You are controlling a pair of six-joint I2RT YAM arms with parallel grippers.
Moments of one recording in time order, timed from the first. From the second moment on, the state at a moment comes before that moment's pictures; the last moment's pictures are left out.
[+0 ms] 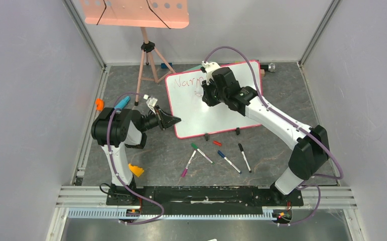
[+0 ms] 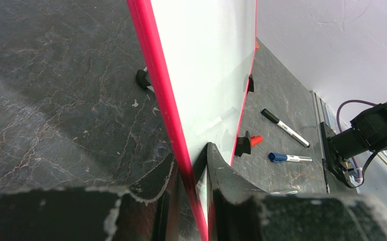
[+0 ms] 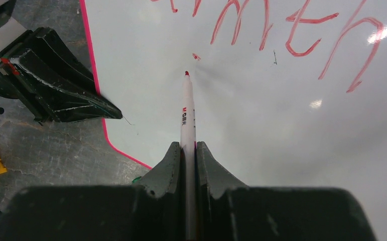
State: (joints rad) left arm -0.09 2.02 0.52 1.52 1.01 -0.60; right arm 0.66 1.63 1.45 -0.43 0.02 0.14
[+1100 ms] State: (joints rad) left arm -0.09 2.02 0.52 1.52 1.00 -0.60; right arm 0.66 1.66 1.43 -0.42 0.02 0.14
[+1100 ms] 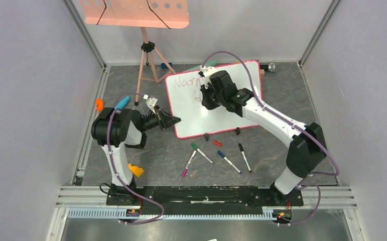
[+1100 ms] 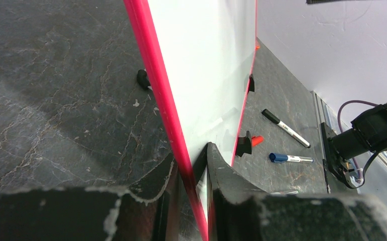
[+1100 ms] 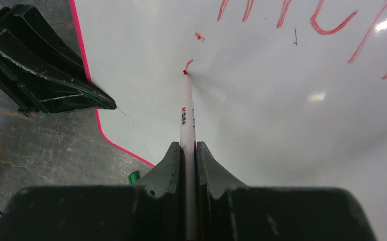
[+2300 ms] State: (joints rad) left arm -0.09 2.02 0.52 1.52 1.01 -0.60; right arm 0.66 1.63 1.52 -0.49 0.08 0.12
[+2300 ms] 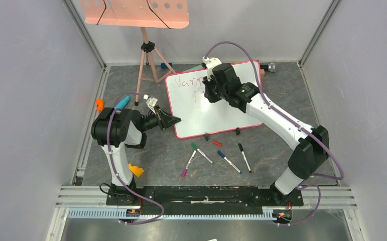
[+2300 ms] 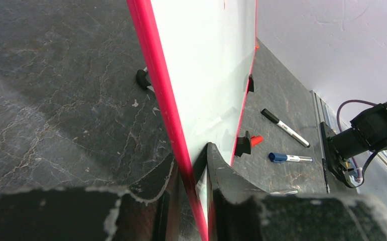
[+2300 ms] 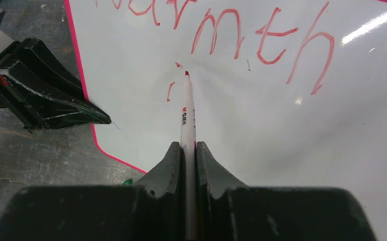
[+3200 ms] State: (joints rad) left arm -0.09 2.02 0.52 1.52 1.01 -0.60; right arm 0.66 1.69 1.52 -0.52 0.09 0.12
